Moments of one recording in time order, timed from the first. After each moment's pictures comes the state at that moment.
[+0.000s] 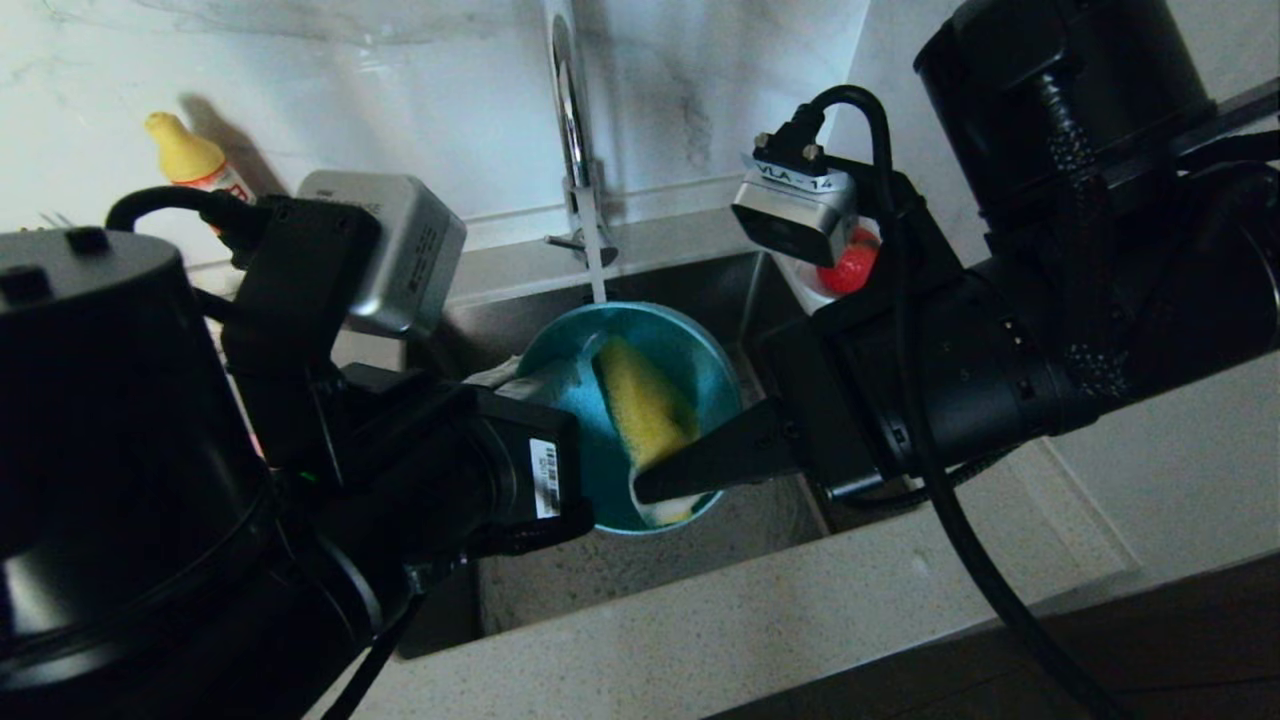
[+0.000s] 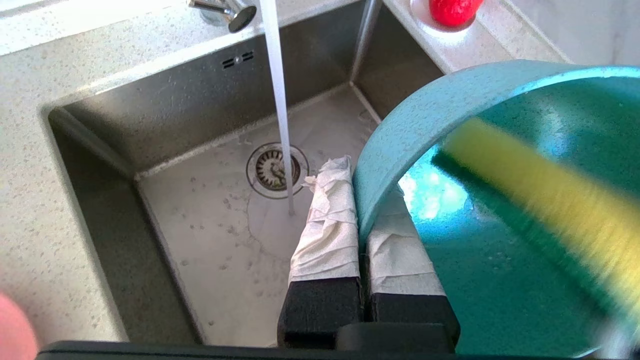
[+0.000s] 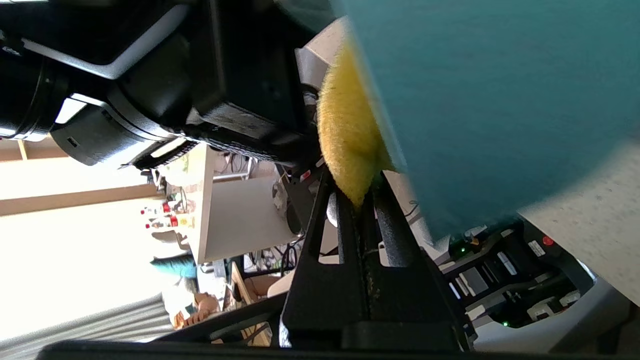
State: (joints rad) left arm -1.04 1.42 -0.84 -0.53 0.69 0.00; right arm 0.86 1.69 -1.73 0.57 0.51 0.43
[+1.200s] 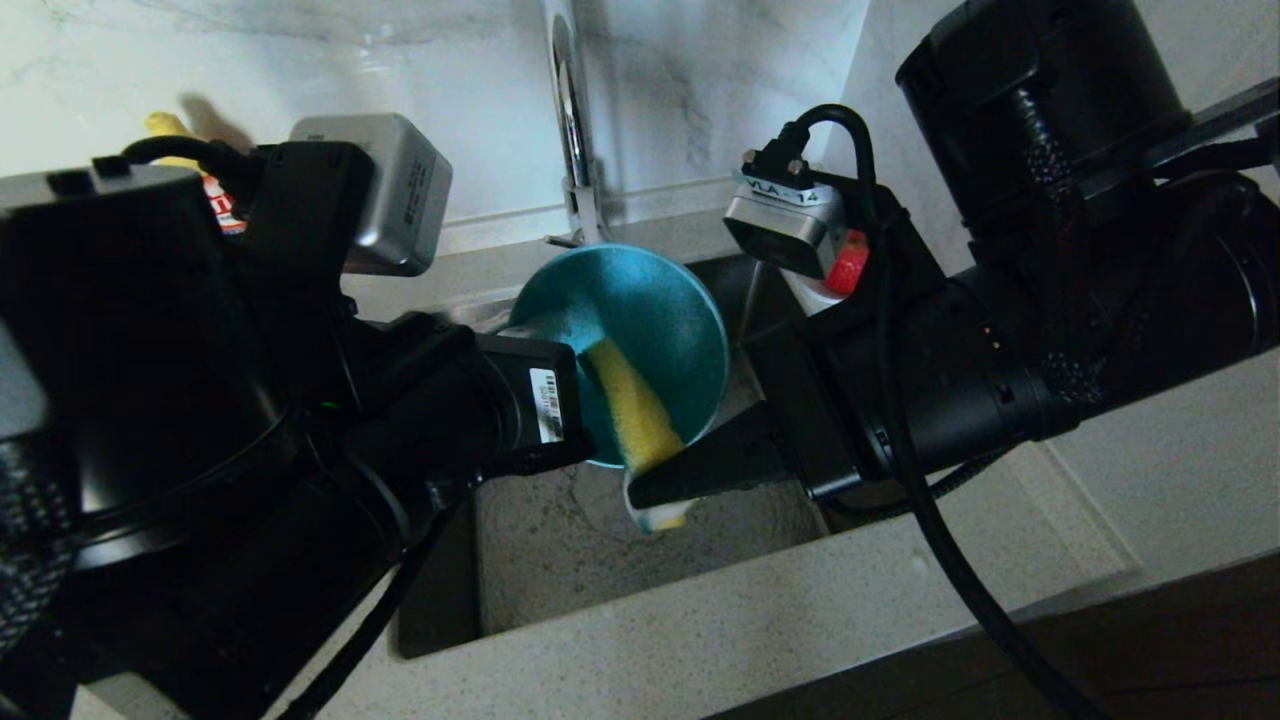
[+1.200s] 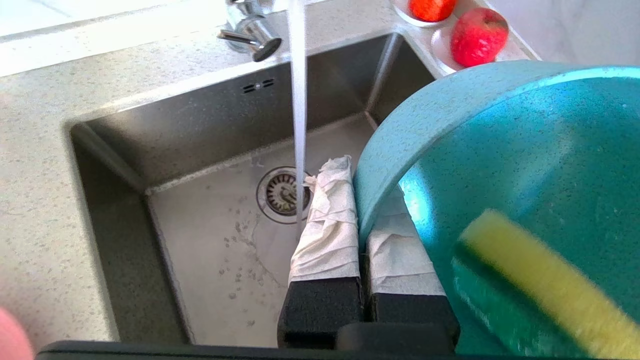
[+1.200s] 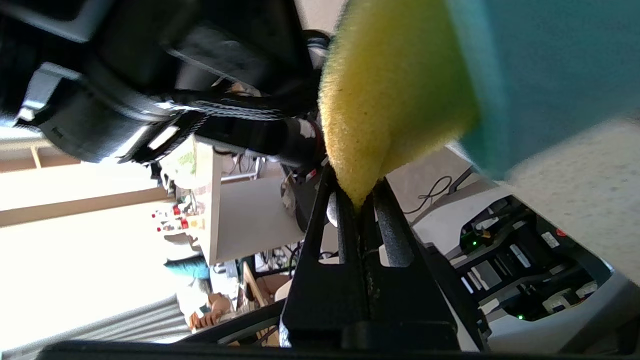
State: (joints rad) left arm -0.98 1.46 -0.89 -0.60 0.70 0.01; right arm 0.86 1.70 -1.73 0.58 0.51 0.47
